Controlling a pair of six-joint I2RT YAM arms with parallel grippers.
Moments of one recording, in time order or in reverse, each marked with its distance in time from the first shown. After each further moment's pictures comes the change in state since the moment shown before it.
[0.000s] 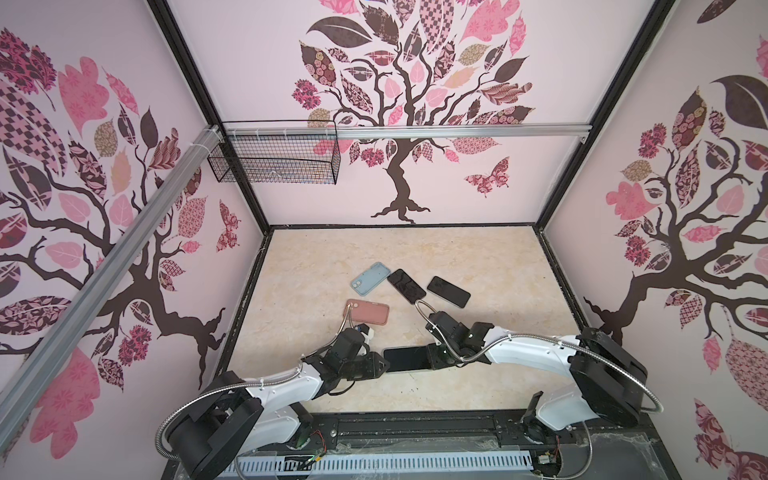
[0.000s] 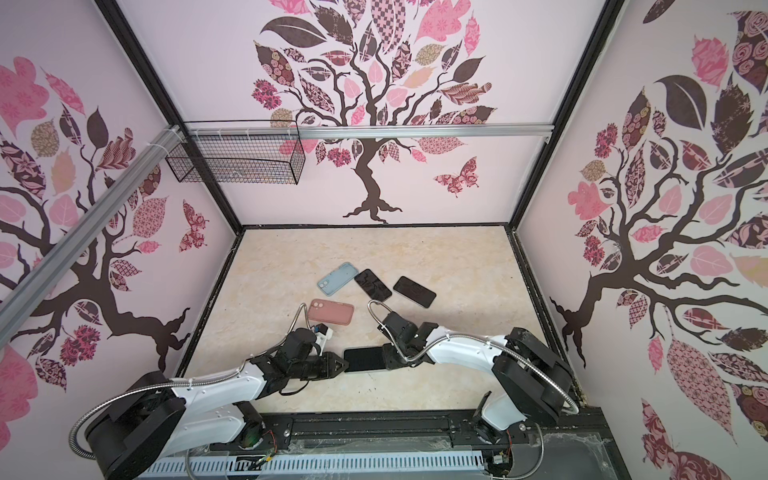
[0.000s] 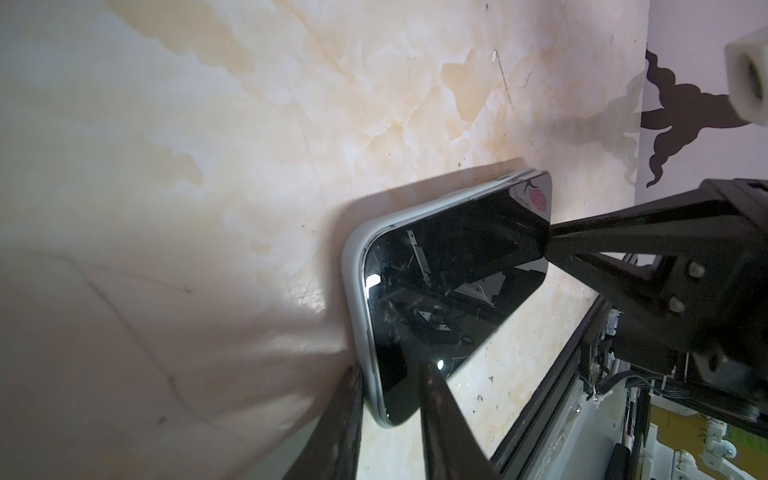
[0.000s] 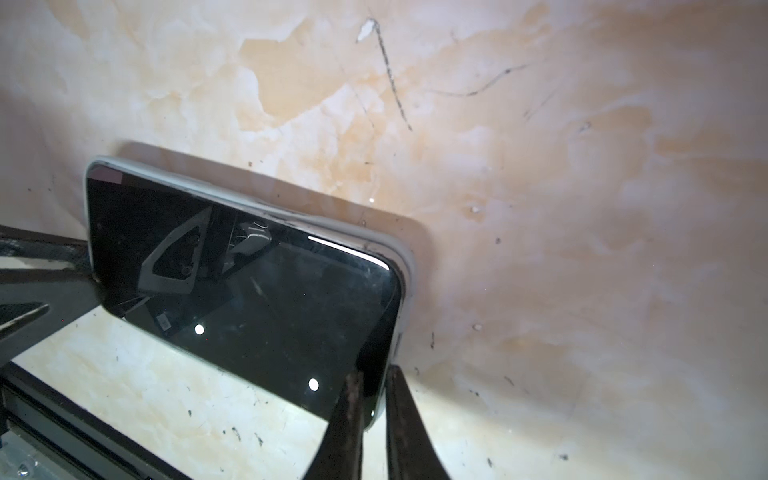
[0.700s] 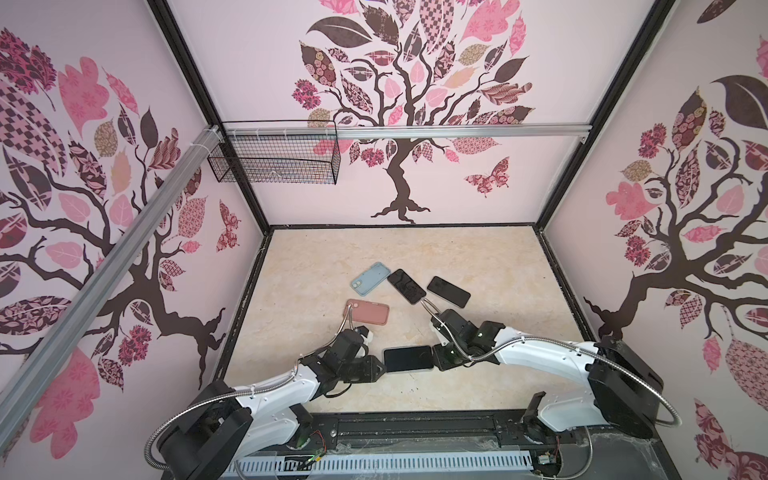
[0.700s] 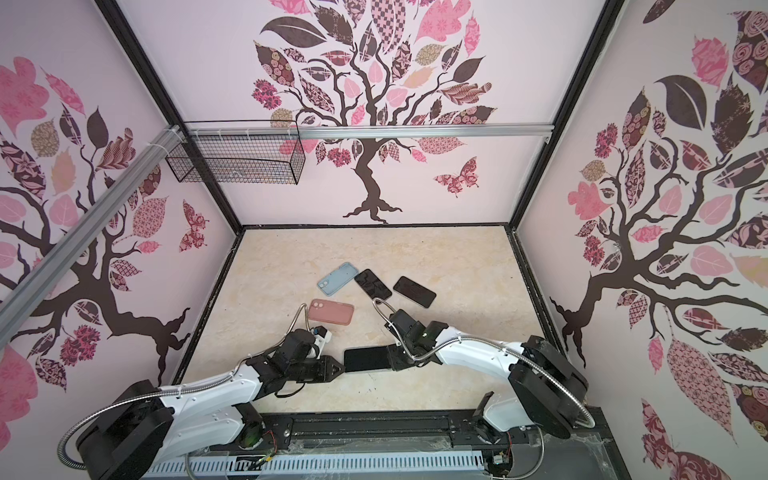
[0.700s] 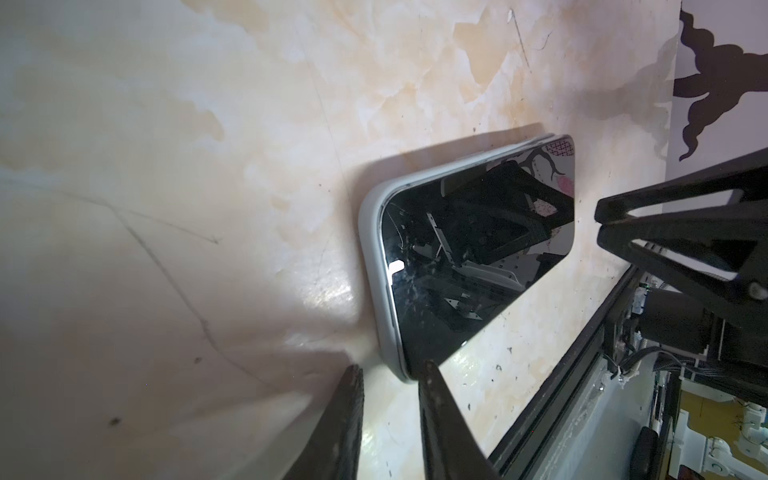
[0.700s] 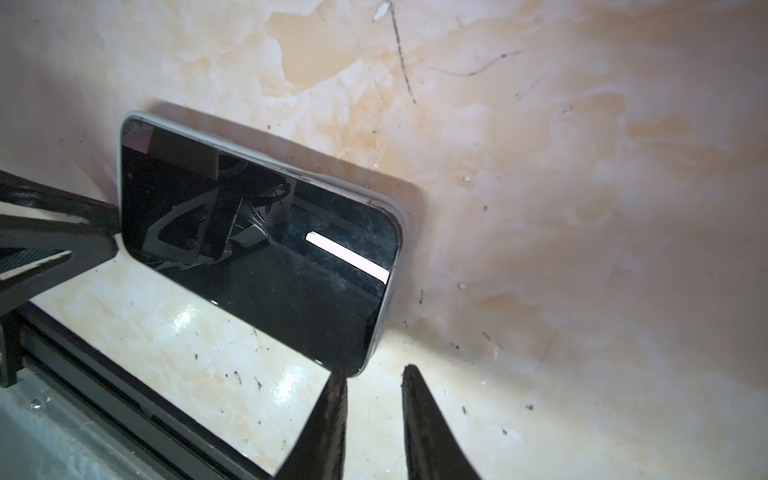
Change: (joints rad) left arm -0.002 -0.065 0.016 -0.143 -0.005 0.072; right arm -0.063 -0.097 -0.021 -0.065 -0.082 -0.092
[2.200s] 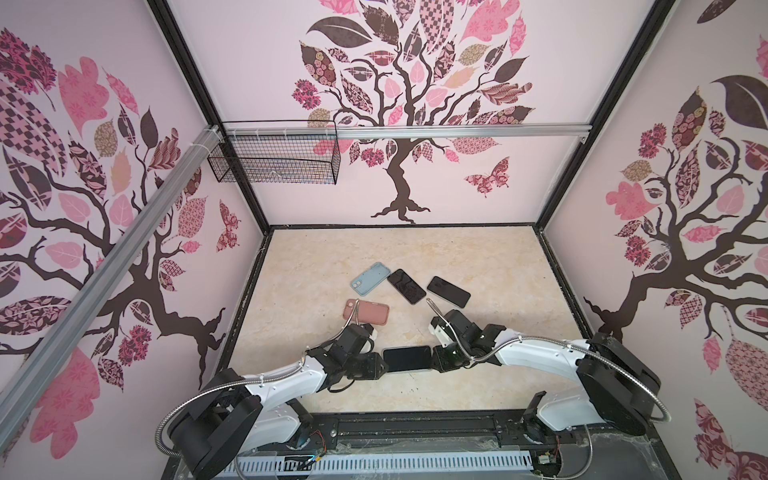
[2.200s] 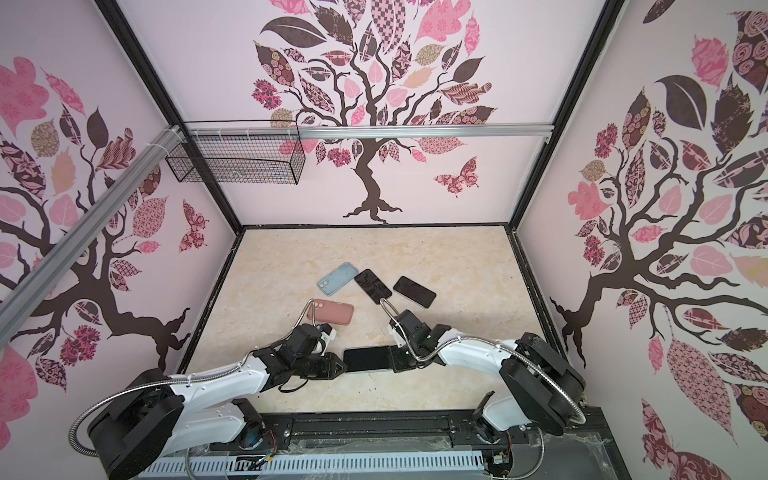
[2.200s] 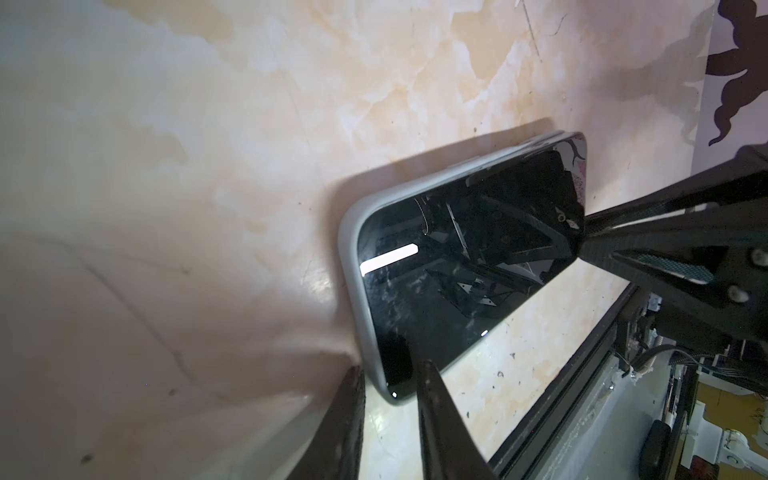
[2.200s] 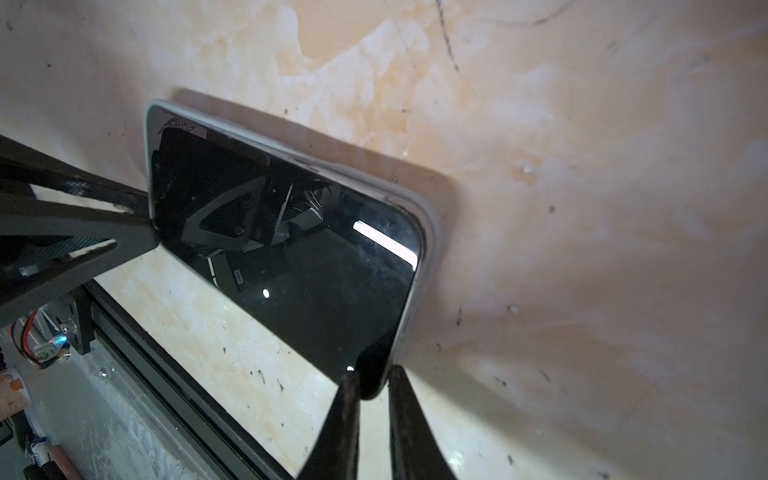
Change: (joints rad) left arm -0.005 0.101 0.079 -0.029 0.010 0.031; right arm -0.040 0.033 -0.077 0.153 -0.151 0.008
